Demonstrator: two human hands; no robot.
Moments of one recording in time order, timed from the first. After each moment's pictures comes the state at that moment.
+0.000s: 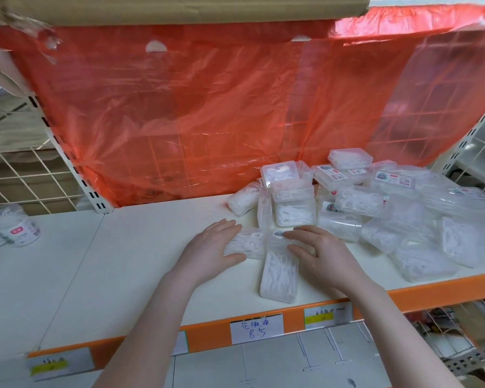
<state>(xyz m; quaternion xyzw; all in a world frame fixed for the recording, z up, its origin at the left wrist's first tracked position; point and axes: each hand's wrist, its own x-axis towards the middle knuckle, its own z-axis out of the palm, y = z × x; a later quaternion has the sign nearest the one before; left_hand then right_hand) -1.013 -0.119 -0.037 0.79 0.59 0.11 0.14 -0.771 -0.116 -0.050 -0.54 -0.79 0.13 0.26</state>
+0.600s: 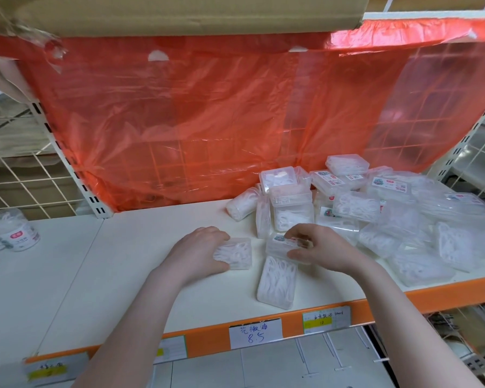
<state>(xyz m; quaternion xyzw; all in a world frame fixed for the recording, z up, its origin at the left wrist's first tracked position) -1.028 -0.111 -0.027 0.79 0.60 0.03 0.10 -0.773 -0.103 -0.013 -0.57 -0.76 0.29 0.14</state>
